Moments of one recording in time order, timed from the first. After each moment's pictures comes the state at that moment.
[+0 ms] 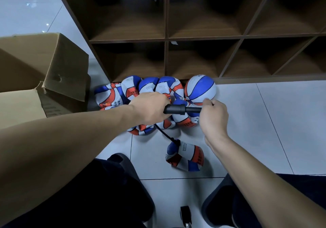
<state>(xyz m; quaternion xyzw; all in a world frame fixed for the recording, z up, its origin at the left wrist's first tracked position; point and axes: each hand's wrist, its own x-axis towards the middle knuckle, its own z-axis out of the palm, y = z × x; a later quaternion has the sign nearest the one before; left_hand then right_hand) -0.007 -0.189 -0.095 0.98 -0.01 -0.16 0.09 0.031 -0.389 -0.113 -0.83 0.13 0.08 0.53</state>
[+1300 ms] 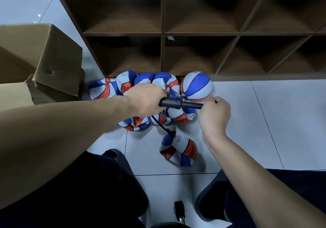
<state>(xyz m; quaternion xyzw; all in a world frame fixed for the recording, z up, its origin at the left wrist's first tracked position) 0.000 -0.186 -0.087 0.99 -0.04 -0.14 0.07 0.025 -0.395 -0.100 -0.80 0.18 0.03 0.57</state>
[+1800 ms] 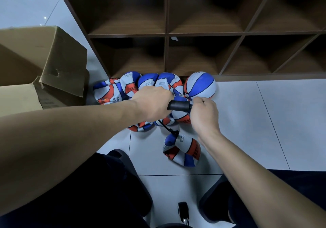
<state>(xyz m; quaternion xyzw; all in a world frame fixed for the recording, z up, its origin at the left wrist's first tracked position) -0.004 -0.200 -0.082 0.99 -0.04 -0.13 0.05 0.020 -0.374 -0.105 -0.82 0.10 0.13 0.54</state>
